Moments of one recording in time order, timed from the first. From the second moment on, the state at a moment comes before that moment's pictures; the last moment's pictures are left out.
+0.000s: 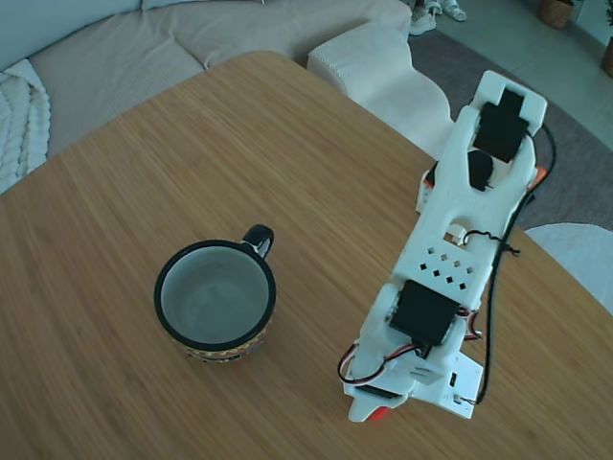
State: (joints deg) arm -22.7 63.0 83.2 67.4 -11.8
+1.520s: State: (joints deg) arm -18.9 56.2 62.7 78.0 -11.8
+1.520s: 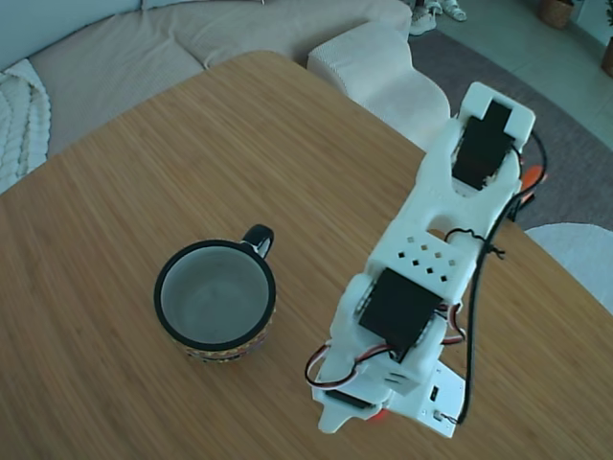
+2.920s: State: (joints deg) arm -26.0 56.2 72.4 75.7 -12.8
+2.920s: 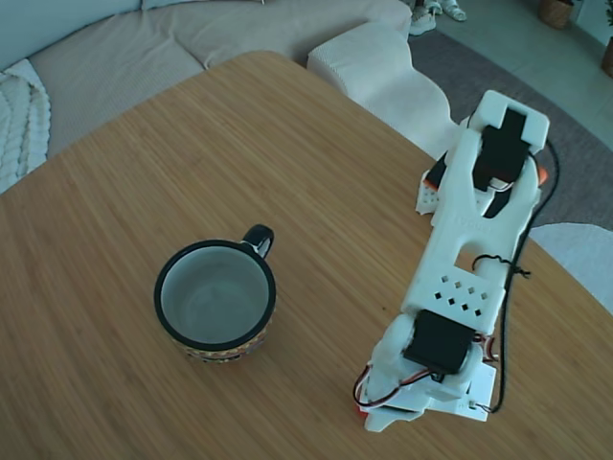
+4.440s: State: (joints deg) arm -14.4 74.3 70.1 85.7 -9.4
